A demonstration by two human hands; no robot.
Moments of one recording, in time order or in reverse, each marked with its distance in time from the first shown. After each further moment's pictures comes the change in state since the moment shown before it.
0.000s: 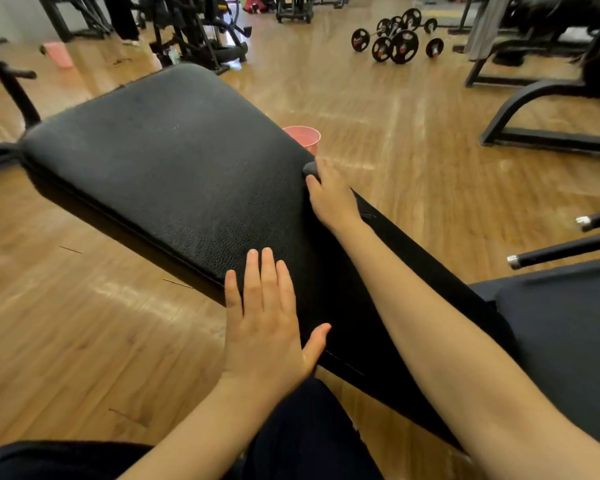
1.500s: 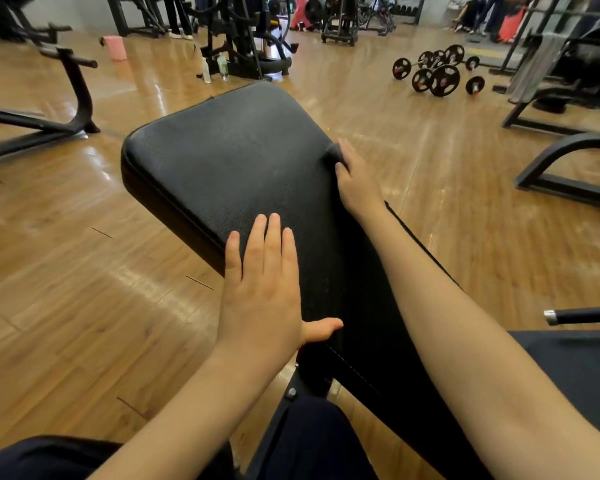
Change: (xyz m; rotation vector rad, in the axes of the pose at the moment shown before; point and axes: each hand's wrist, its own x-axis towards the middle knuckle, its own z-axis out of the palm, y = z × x) left_hand 0.034 -0.063 -0.036 0.035 -0.104 -0.115; right_hand 0.035 -0.066 0.009 0.040 -0.015 -0.108
